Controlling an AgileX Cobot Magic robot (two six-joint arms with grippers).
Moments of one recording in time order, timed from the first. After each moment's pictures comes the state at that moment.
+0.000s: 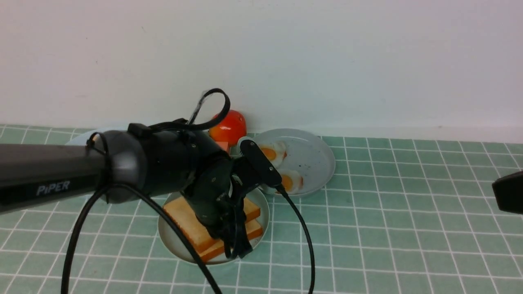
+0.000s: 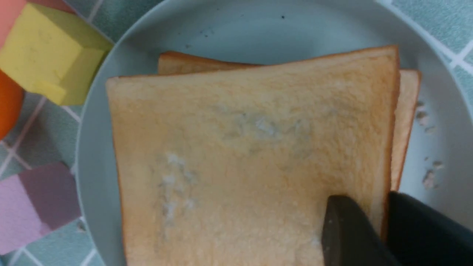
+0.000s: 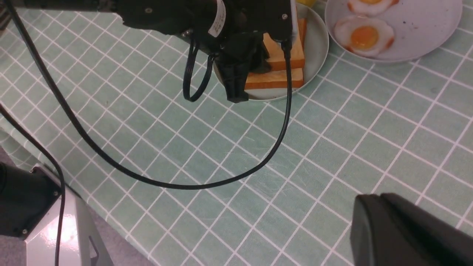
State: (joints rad) right arm 0.25 0.87 -1.13 0.52 1.16 -0.28; left arm -0.62 1.84 -1.20 0.22 0.58 0.20
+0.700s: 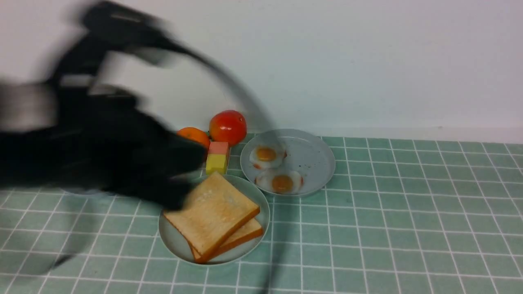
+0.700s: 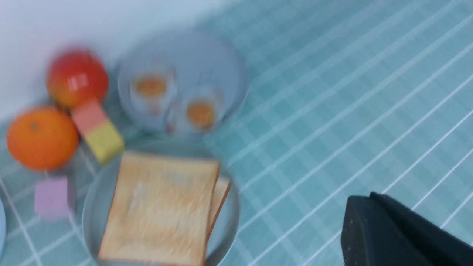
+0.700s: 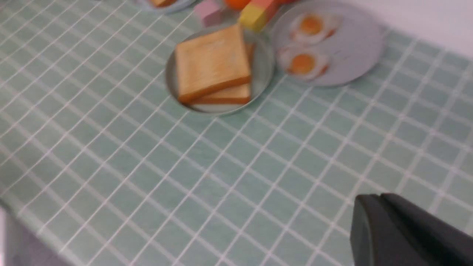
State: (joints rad) right arm 0.25 0.66 -1.12 0.33 1.16 -0.23; left arm -0.62 0.92 -0.99 -0.19 0.62 0.13
